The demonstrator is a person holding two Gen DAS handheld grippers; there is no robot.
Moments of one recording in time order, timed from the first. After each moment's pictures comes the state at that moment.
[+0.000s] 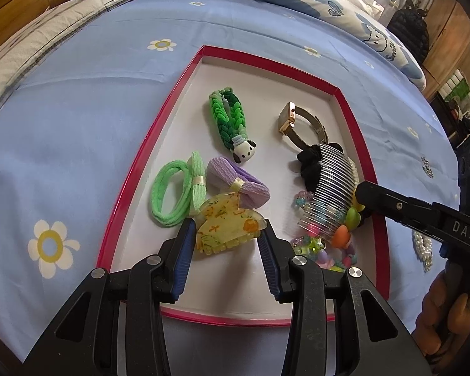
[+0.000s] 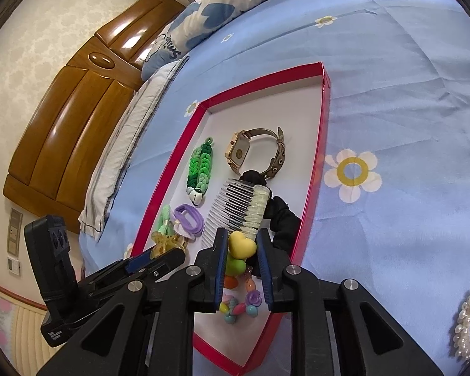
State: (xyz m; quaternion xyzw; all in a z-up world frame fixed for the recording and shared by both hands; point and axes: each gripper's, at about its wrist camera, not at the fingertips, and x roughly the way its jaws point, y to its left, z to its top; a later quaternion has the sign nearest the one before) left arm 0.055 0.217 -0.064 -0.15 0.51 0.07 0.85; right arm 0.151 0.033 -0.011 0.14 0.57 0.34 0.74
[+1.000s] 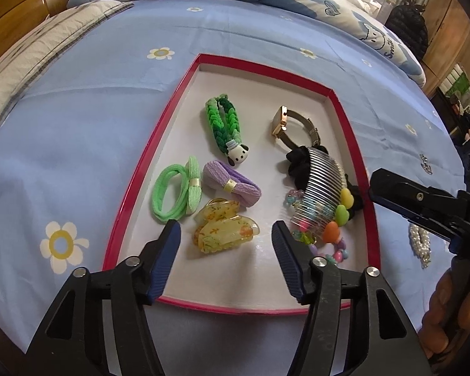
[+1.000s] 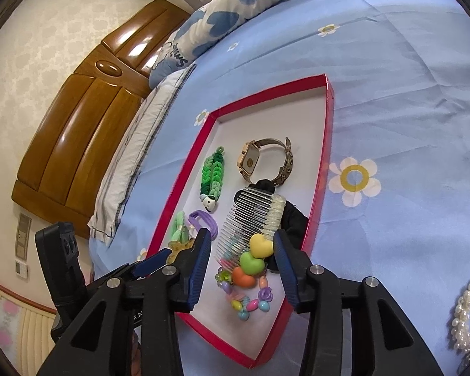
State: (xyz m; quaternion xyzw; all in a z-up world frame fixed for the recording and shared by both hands) left arm 0.051 0.210 -0.048 -0.14 0.50 0.08 0.85; right arm 0.149 0.024 0.003 0.17 0.55 0.35 0.73
